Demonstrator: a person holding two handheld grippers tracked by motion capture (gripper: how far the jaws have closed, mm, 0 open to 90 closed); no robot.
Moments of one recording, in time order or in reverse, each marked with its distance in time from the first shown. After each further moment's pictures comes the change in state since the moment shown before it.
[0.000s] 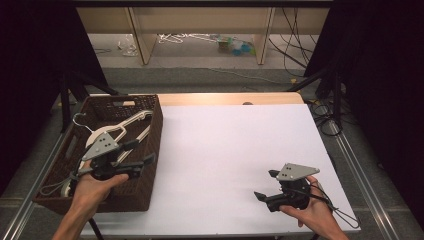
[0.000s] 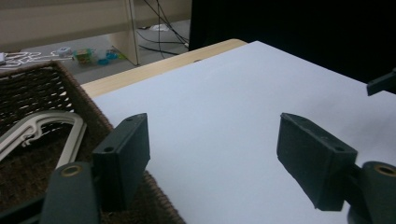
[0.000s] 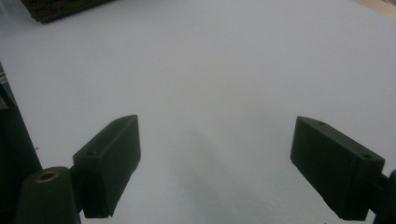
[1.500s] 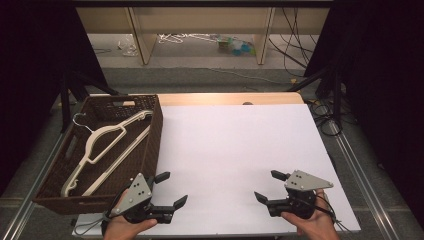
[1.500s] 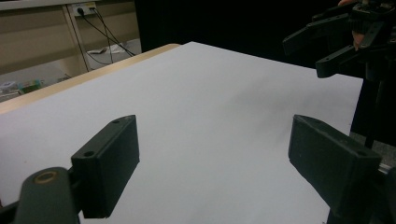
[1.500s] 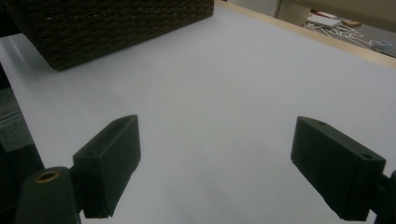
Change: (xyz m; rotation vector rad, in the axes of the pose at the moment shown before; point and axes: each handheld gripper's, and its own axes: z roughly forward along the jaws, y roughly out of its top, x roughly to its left) left arm -0.086 -0.060 0.015 -0.055 -0.138 0.117; right arm 0.019 -0.009 -0.015 -0.187 -0.042 0.031
